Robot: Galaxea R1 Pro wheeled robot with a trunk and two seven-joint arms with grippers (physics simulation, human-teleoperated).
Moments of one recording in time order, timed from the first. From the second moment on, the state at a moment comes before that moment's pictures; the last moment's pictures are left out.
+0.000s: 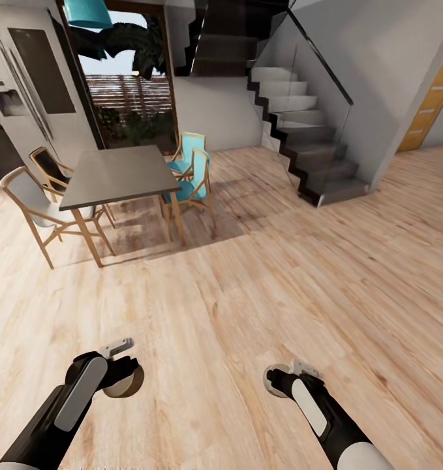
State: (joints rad) left arm -0.41 0.17 -0.11 -1.25 0.89 0.82 0.71; right arm -0.51 0.02 0.14 -0.73 -0.61 0.44 -0.31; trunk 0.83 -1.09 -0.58
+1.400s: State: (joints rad) left arm -0.41 0.17 -0.08 -1.25 0.89 0.82 0.70; right arm -0.51 0.02 0.15 -0.73 -0.60 0.44 -0.31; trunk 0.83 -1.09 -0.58
